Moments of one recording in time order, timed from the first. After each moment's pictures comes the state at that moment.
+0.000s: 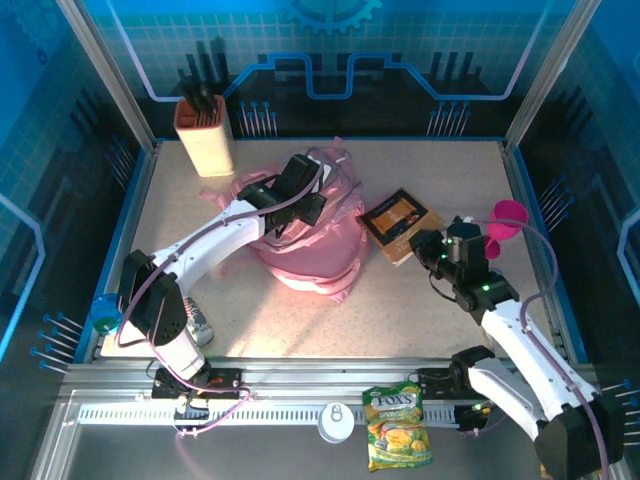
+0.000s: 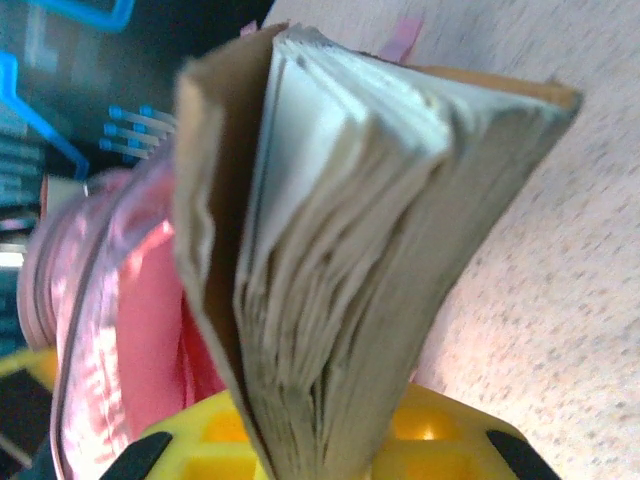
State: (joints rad) left arm -0.61 1.67 1.48 -0.65 -0.23 -0.09; right arm 0.32 0.85 0.60 -0.29 -0.08 1.10
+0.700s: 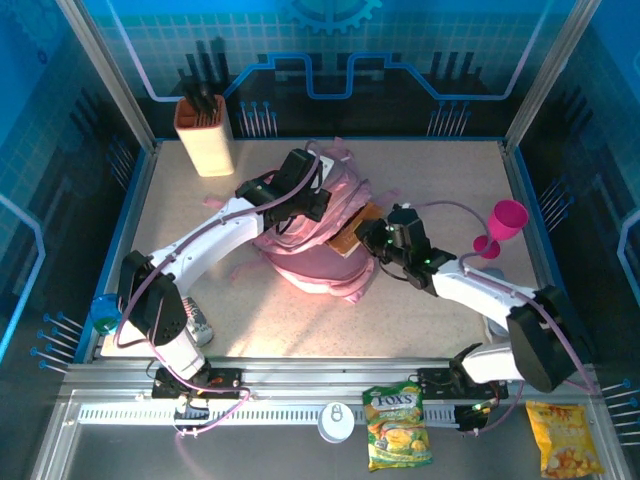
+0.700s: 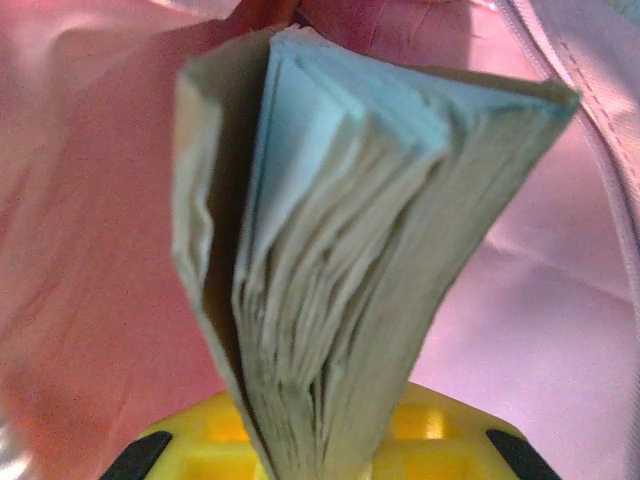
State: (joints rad) left arm -0.61 1.67 1.51 -0.63 -0.11 -0.14; right arm 0.54 1.37 0.70 0.17 -0.08 1.22
